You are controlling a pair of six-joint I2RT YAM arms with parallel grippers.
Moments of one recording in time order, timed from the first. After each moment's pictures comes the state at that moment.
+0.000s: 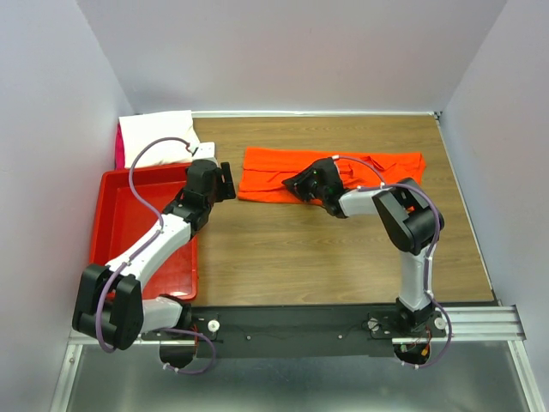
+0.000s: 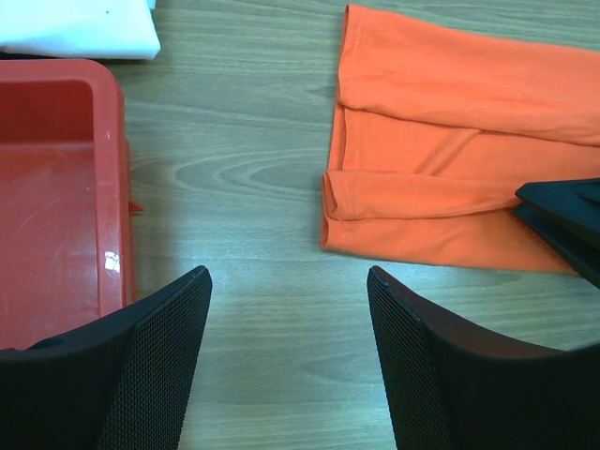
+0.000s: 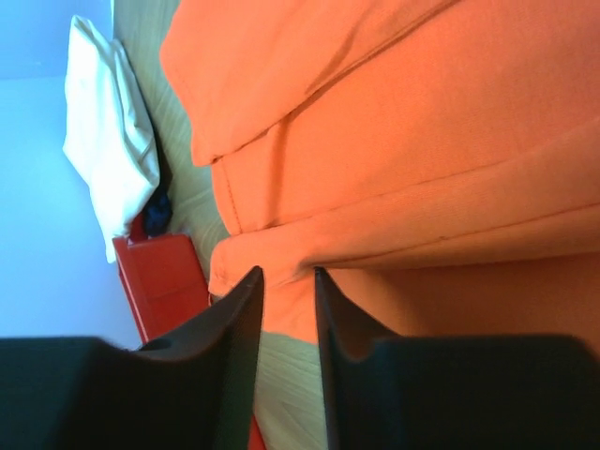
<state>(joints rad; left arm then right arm) -0.36 1.24 0.78 -0.05 -0.24 -0.32 0.55 2.04 1.06 0.46 -0.05 1.29</state>
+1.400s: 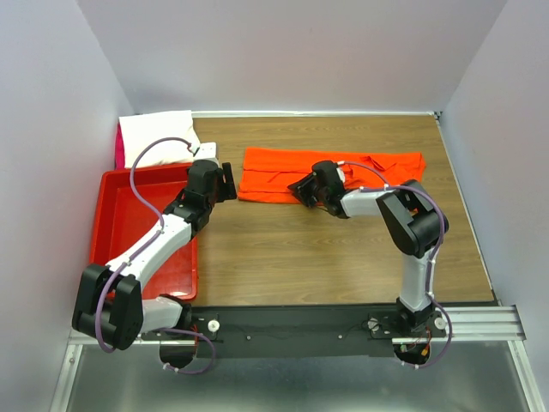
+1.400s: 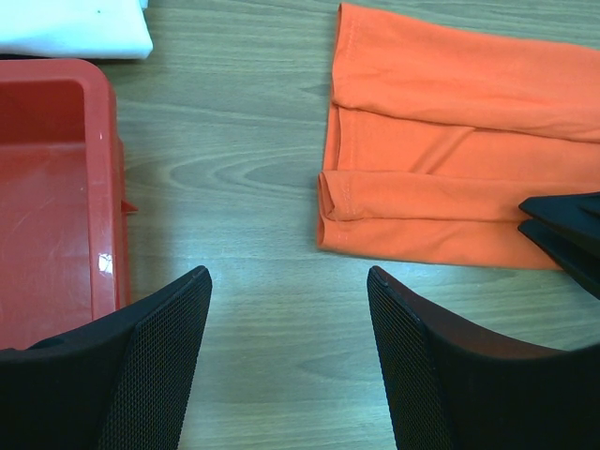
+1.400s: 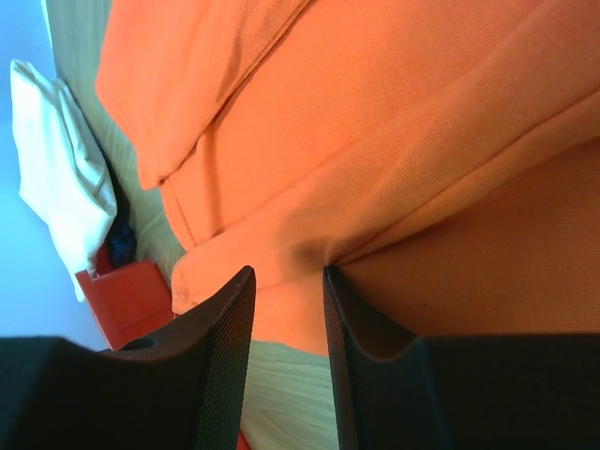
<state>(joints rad) -0.37 1.24 0.78 -0.05 -0.24 -0.32 0.55 2.00 1.05 0.31 0.03 1.33</state>
